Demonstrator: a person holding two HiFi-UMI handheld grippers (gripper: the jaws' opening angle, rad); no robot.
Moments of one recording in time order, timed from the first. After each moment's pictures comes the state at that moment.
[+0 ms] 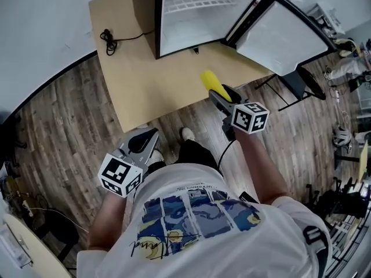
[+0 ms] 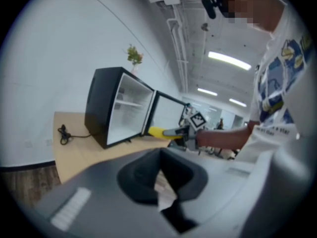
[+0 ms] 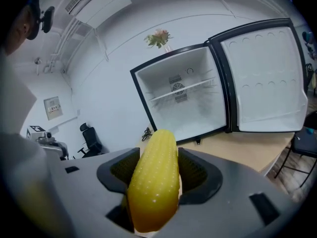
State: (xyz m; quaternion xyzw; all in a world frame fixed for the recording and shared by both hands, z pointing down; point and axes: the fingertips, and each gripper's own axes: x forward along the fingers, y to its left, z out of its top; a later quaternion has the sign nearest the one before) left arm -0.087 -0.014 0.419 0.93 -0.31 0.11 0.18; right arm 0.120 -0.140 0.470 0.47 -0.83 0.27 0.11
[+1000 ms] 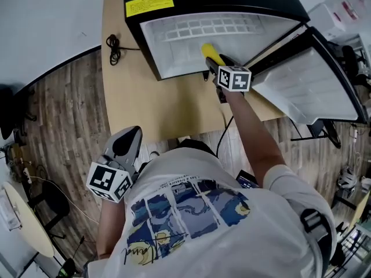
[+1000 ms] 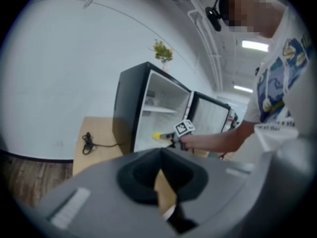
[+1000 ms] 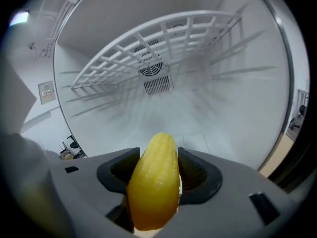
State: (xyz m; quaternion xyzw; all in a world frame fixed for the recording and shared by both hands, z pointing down) left arm -0.065 -0.169 0.416 0.83 -0.50 0.12 0.21; right arm 0.141 -0.463 0.573 0.44 -0.84 0.24 0.18
